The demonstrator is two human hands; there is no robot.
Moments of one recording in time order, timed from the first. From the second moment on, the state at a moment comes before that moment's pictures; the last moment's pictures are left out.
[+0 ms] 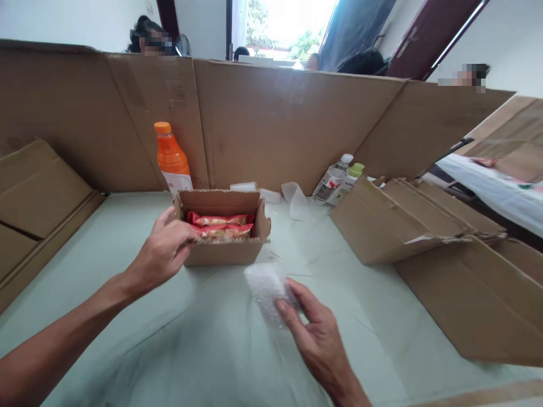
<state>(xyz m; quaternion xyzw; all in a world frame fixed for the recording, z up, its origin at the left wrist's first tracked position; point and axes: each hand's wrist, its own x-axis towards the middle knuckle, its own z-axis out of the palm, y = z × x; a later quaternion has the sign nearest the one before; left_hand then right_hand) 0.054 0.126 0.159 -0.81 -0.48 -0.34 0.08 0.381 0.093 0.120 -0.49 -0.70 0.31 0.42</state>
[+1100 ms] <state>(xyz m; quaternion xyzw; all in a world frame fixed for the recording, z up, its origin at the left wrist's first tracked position) 0.044 -0.009 0.103 -0.61 -0.58 -0.54 0.04 0.313 0.127 0.230 -0.35 -0.92 0.08 0.13</state>
